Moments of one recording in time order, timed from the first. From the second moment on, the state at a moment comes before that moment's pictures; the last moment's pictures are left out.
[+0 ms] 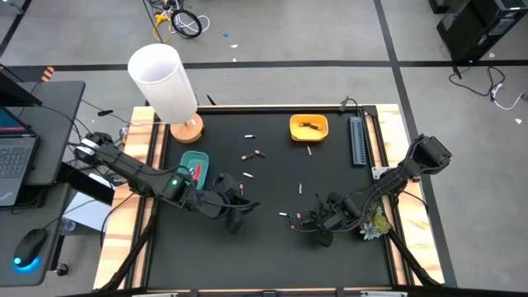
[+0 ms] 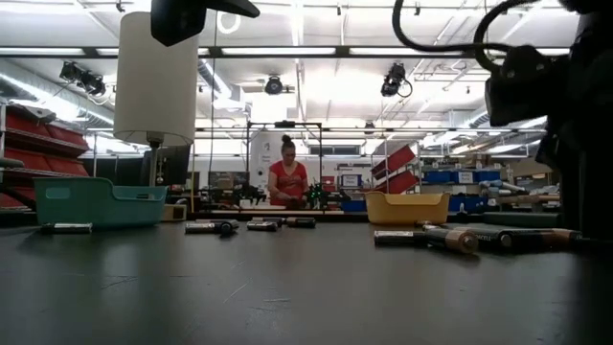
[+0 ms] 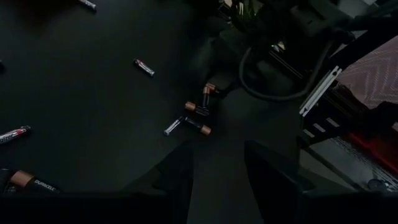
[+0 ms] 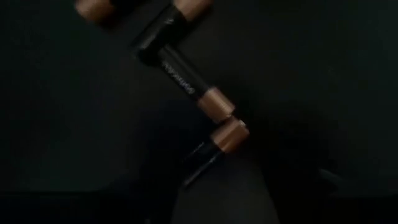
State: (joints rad) left arm -0.43 1.37 1.09 -0.33 -0.42 -0.90; right arm 0.54 1.59 0.82 -0.57 0.13 1.04
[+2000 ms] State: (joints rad) left arm -0.35 1.37 1.09 -0.33 -0.39 -0.82; right arm 0.17 1.55 0.79 -0.66 0.02 0.47
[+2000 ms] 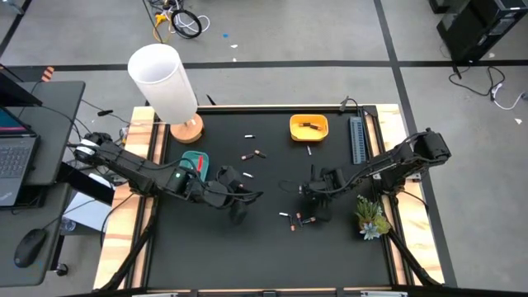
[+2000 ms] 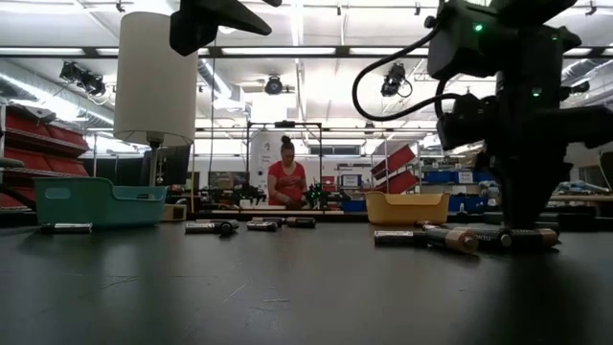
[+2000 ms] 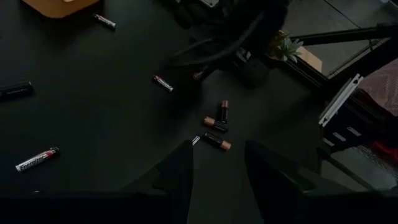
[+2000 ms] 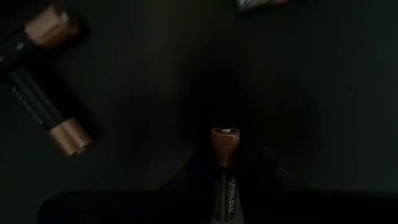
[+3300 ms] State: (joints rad) left arm 0.04 1.37 1.09 -0.34 -0.23 -0.74; right arm -0.75 1.62 1.05 -0.45 -0.13 -0.25
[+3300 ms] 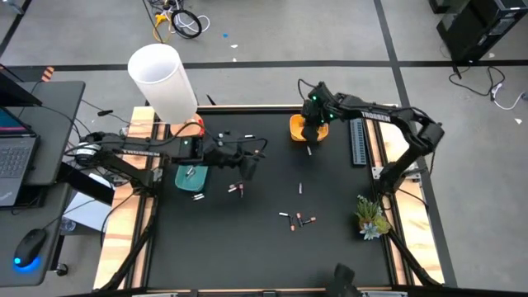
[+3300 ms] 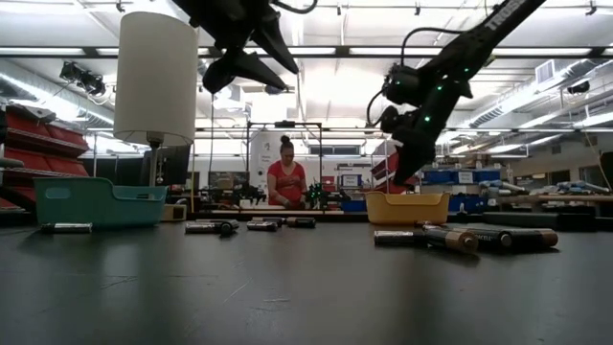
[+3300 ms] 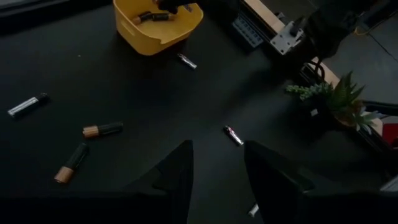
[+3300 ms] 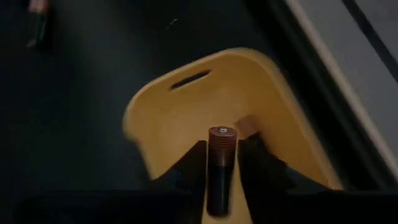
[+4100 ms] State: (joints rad) left arm 0.08 1.39 1.09 -0.68 -0.06 -0.37; right arm -0.36 1.47 1.26 -0.53 -0.17 -0.06
